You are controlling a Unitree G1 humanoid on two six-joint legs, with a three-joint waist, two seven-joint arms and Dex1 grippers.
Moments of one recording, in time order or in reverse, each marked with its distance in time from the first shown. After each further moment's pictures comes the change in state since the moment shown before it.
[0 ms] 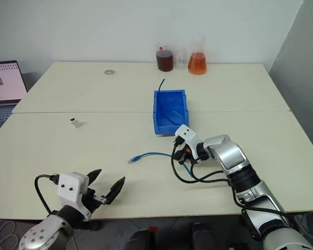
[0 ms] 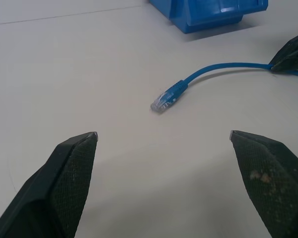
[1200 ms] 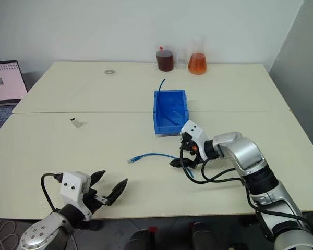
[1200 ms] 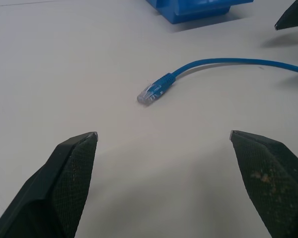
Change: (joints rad) left arm -0.035 0.075 0.062 0.020 -0.071 0.055 -0.081; right arm 0.023 -0.150 -0.060 -0.214 0.199 0.118 -0.007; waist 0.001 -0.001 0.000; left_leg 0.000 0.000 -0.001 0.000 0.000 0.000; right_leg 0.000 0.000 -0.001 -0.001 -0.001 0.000
